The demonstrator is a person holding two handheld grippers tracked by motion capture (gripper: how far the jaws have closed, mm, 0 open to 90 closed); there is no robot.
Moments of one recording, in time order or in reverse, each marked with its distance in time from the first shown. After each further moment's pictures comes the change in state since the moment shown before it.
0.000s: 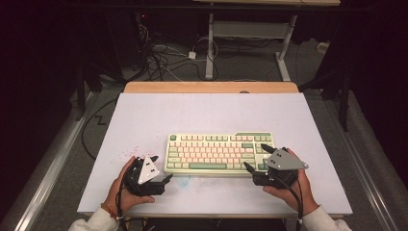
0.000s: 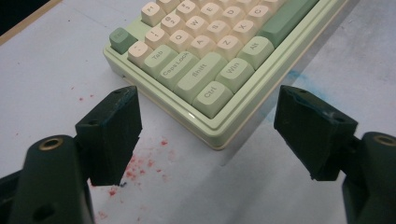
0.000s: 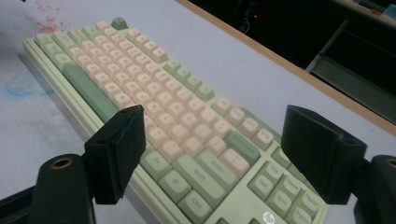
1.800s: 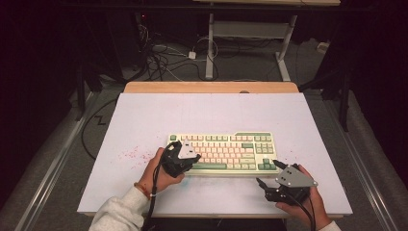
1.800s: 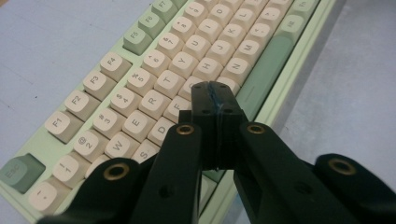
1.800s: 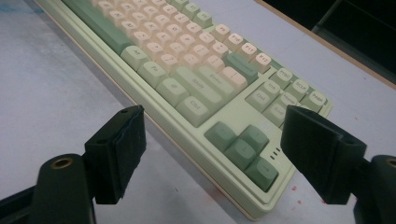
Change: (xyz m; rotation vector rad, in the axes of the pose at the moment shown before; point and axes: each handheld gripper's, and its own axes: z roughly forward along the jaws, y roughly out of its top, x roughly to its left) left arm -0.015 0.090 0.057 0.068 -0.204 0.055; right arm 0.003 -0.047 -0.020 0.093 -0.018 -0.022
